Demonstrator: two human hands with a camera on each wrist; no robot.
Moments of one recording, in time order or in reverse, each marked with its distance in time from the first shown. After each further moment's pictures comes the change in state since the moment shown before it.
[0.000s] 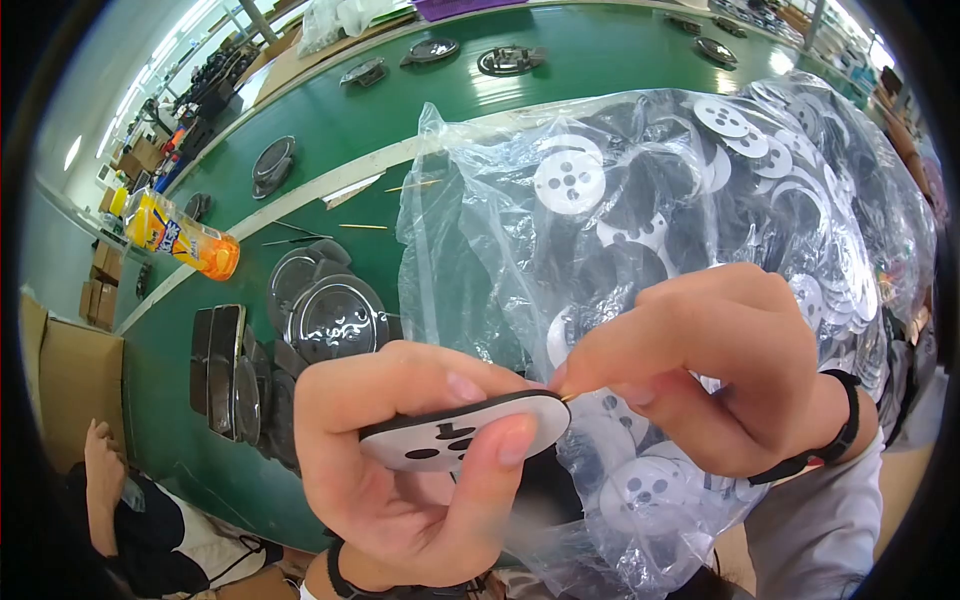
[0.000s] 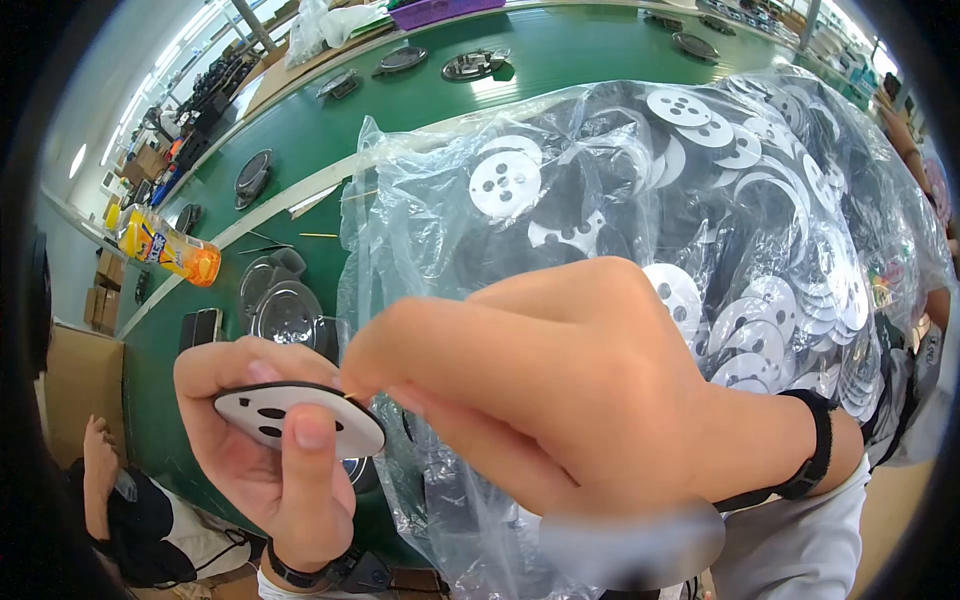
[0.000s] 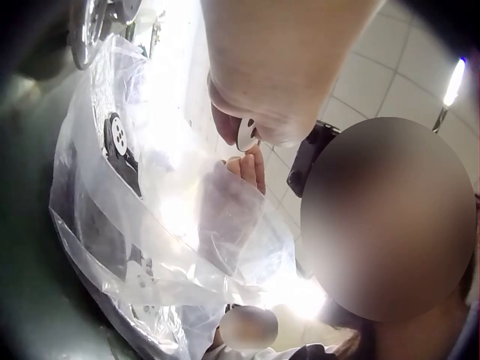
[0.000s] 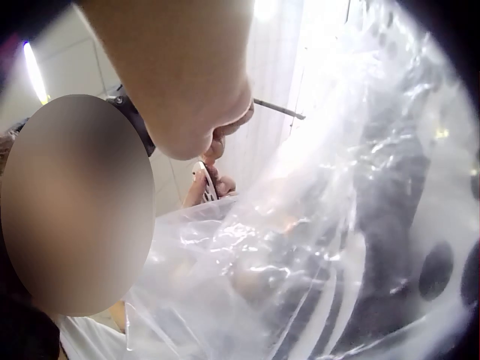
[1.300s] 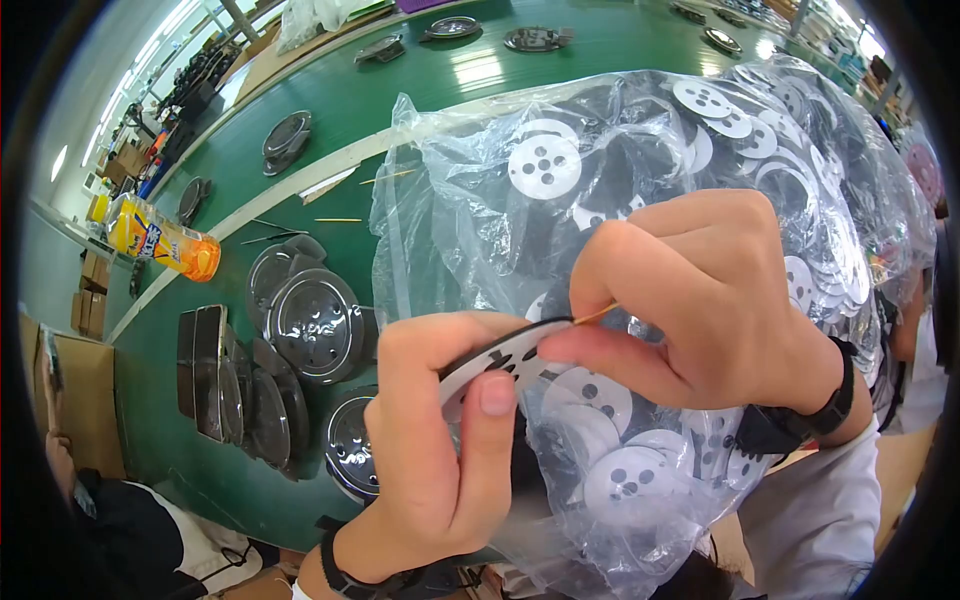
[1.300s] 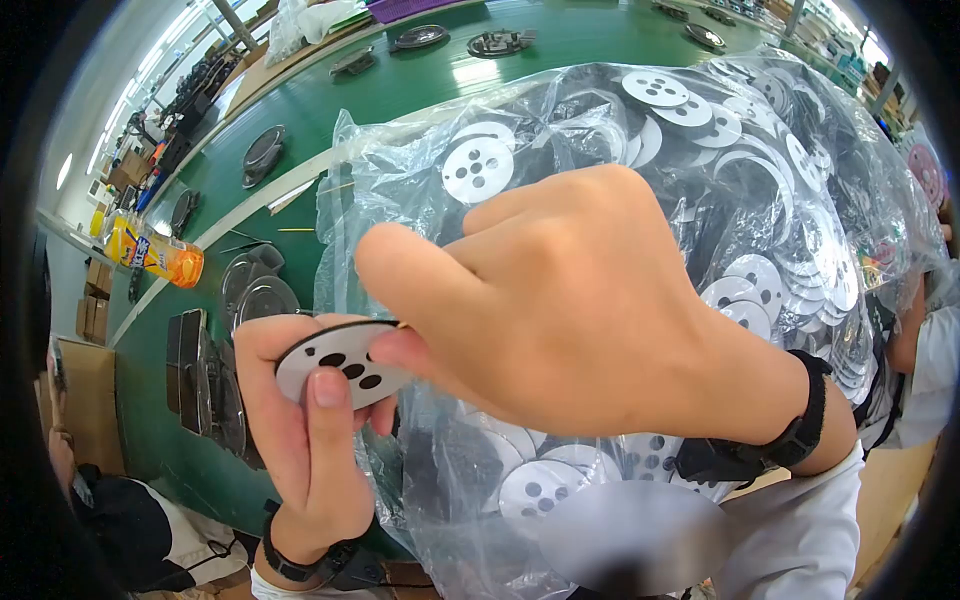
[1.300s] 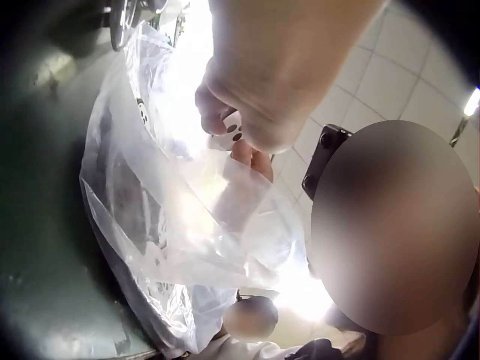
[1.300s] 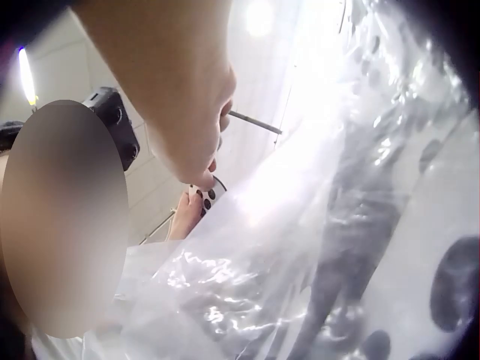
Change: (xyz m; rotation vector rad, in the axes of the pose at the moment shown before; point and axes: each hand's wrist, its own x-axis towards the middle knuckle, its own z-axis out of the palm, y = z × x) left_hand -0.004 -0.023 0.005 0.137 -0.235 -0.034; right_hand 0.002 0.016 -0.009 -0.580 -0.017 -0.137
